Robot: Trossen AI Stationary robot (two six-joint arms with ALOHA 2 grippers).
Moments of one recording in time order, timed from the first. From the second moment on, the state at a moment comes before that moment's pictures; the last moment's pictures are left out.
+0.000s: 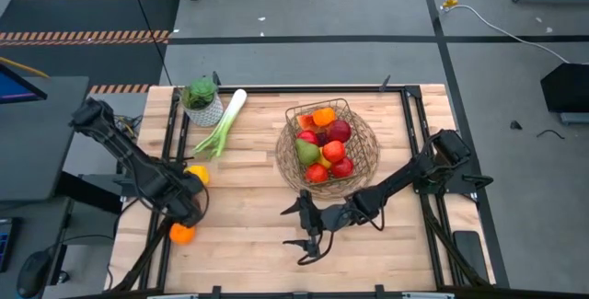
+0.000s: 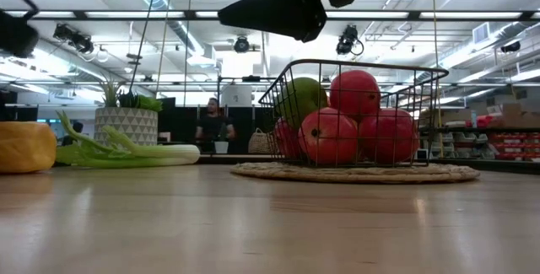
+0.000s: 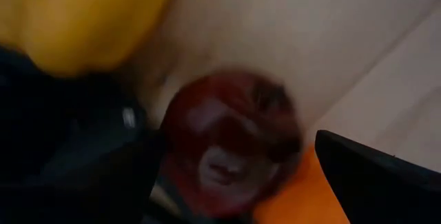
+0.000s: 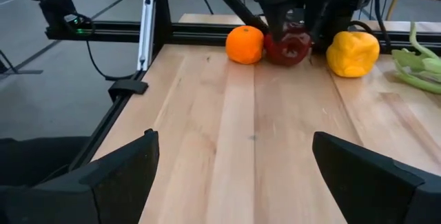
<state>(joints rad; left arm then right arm) -0.78 1.05 0.65 -1.10 -0.01 -1.45 0.46 1.88 1.06 0.47 0.32 0.14</state>
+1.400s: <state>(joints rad) -0.79 1.26 0.65 -0.91 -0.19 -1.25 0.47 1.88 1.06 0.45 0.32 0.14</state>
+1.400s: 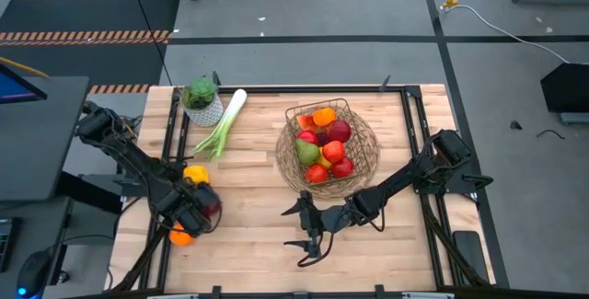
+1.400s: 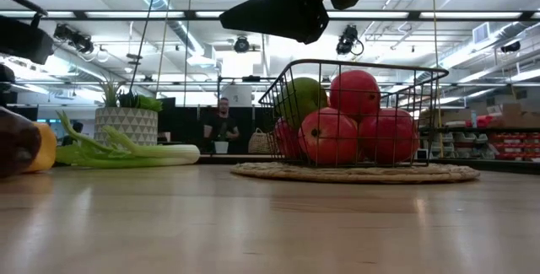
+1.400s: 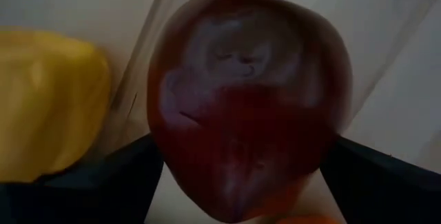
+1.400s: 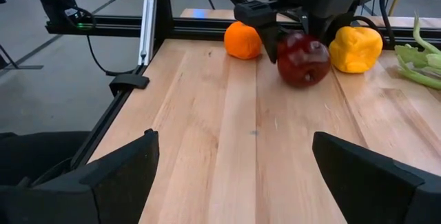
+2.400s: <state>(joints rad) -0.28 1.30 1.00 -0.16 -0.53 -0.08 0.46 1.26 1.06 -0.03 0.61 0.00</state>
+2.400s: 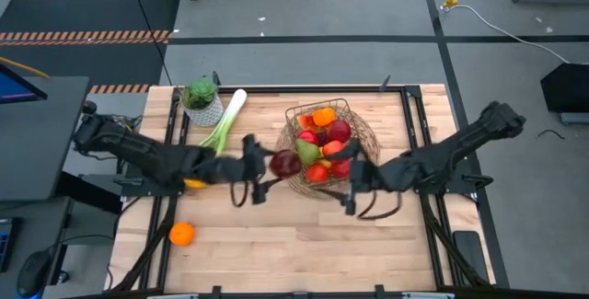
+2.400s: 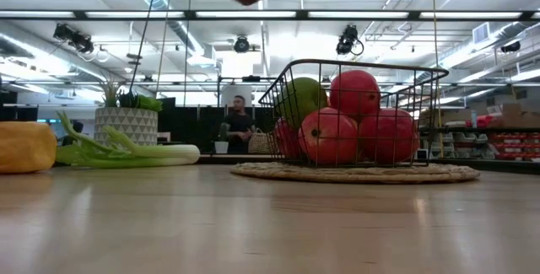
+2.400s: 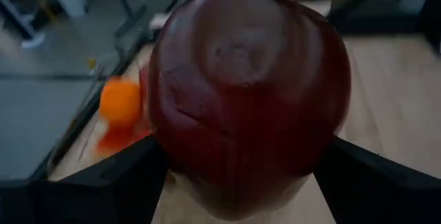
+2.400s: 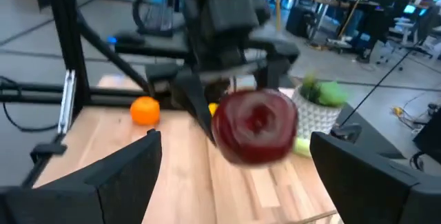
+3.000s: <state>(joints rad) -0.06 1.67 1.24 0.08 -0.27 0.06 0.32 1.29 1.06 -0.05 0.74 0.06</state>
